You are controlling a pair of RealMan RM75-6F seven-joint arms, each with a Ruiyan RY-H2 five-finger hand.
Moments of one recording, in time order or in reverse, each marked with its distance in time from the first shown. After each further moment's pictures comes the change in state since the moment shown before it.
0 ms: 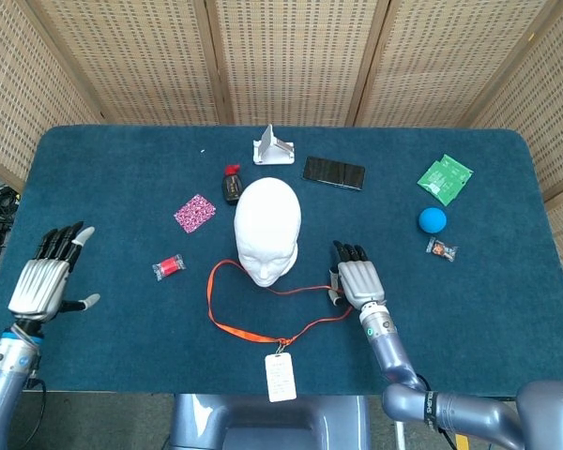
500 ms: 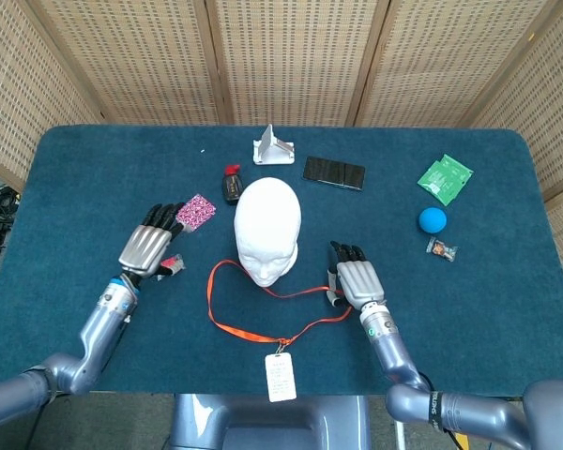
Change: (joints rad) left arm -0.339 -0.416 -0.090 0.421 -0.087 -0.290 0.036; right arm 0.002 0.024 0.001 -0.023 -0.008 -0.028 0.041
